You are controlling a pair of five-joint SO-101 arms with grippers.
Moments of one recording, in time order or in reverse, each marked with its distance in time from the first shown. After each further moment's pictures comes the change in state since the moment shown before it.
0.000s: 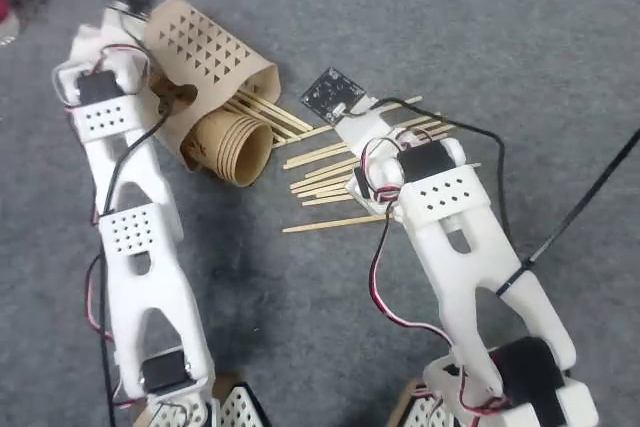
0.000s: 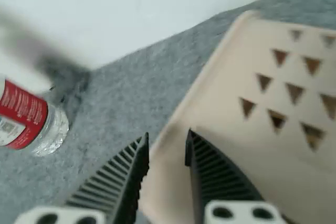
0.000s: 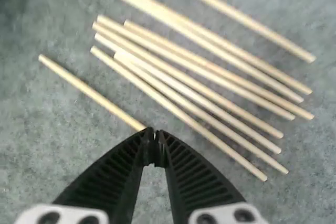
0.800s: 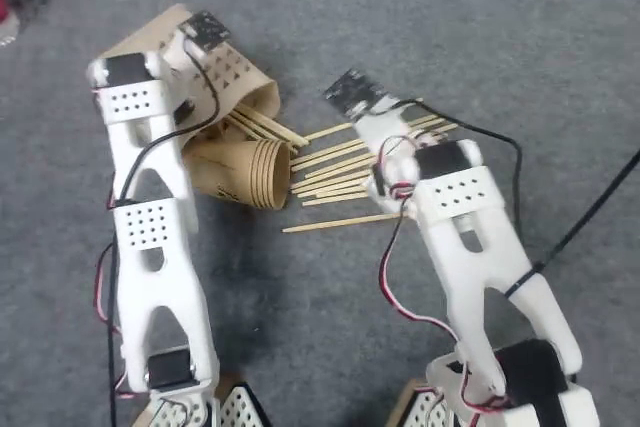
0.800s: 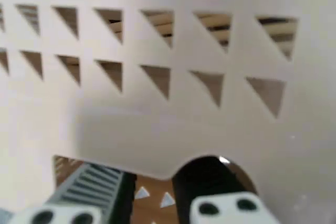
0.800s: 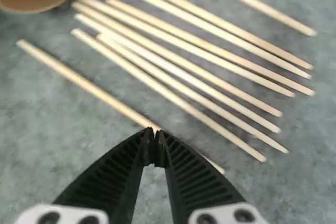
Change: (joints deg) left arm 6.7 -8.1 7.8 32.9 -17.6; right arm 5.3 -0.4 1.7 -0.7 -1.2
